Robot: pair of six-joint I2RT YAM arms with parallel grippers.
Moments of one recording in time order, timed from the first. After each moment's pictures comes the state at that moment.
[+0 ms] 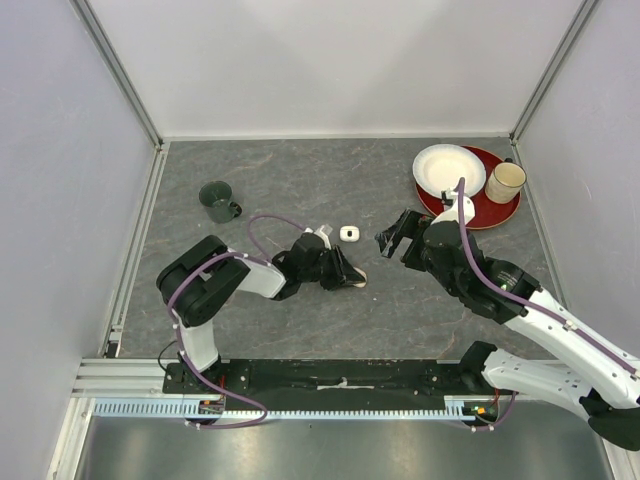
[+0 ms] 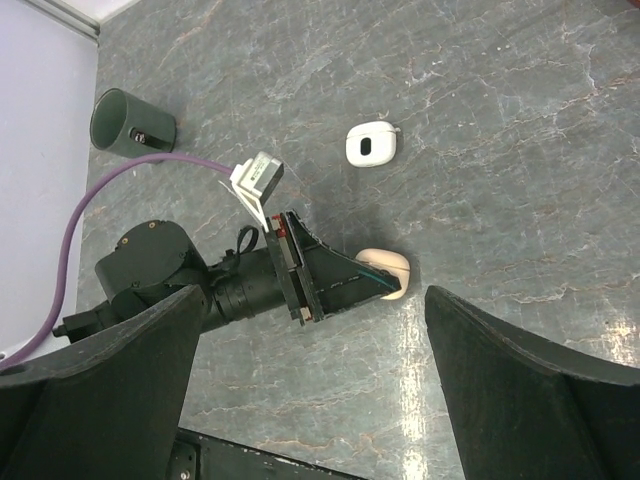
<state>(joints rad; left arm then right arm) -0.78 1.84 0.70 0.57 0.31 -1.10 0.84 0.88 1.00 -0.63 0.46 0.89</state>
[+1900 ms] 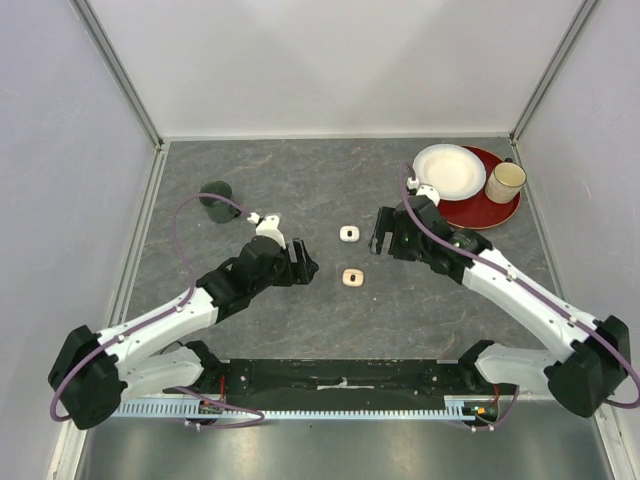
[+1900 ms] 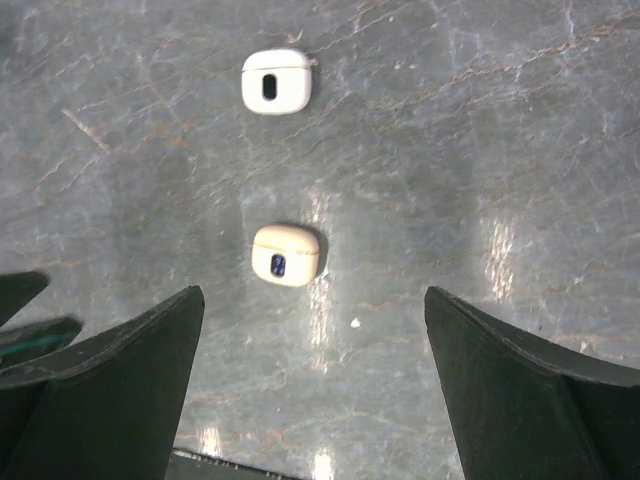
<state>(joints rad) -0.77 1.08 0.60 -0.11 -0.16 -0.69 0.69 1.16 1.00 -0.62 0.28 0.72</state>
